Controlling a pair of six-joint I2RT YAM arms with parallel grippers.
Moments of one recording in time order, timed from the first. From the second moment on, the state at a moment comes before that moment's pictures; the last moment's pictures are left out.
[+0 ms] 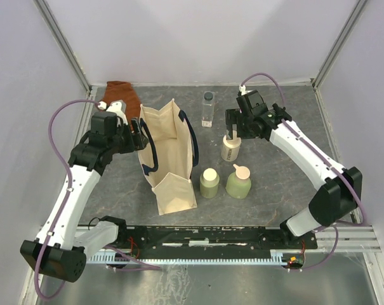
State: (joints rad) left arm -0.21 1.01 1.11 -0.75 0.06 -0.35; right arm 0.49 1.52 1.42 -0.83 0.19 0.37
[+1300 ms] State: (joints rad) left arm -0.32 1.05 1.03 -0.72 0.04 -0.35; right arm 0.54 1.86 1.53 -0.88 0.22 0.32
